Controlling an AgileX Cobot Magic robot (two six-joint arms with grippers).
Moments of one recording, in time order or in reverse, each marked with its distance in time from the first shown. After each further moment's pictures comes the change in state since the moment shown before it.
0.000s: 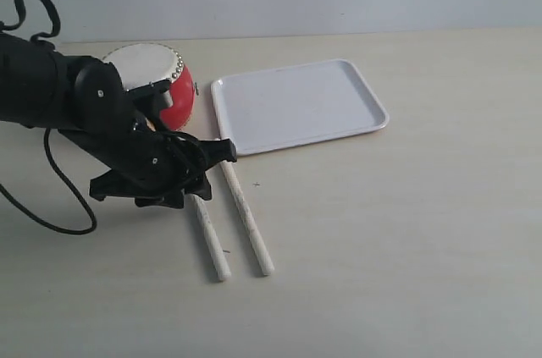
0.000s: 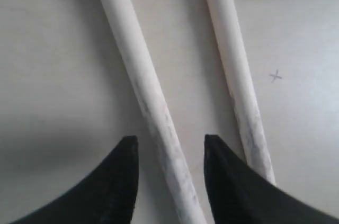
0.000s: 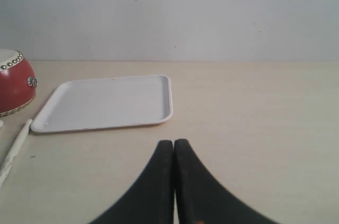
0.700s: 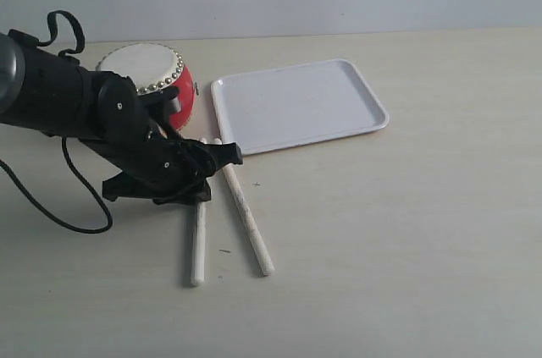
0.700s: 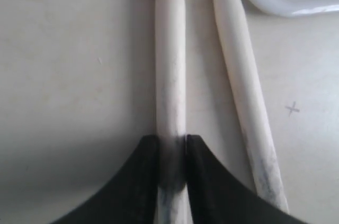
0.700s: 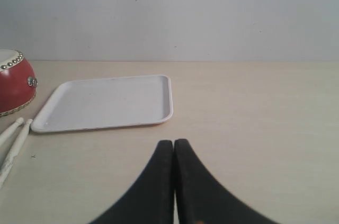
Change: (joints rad) left arm 0.000 0.084 -0.030 0.015 -0.064 -0.009; right arm 0.000 0.000 0.000 0.000 0.000 0.000
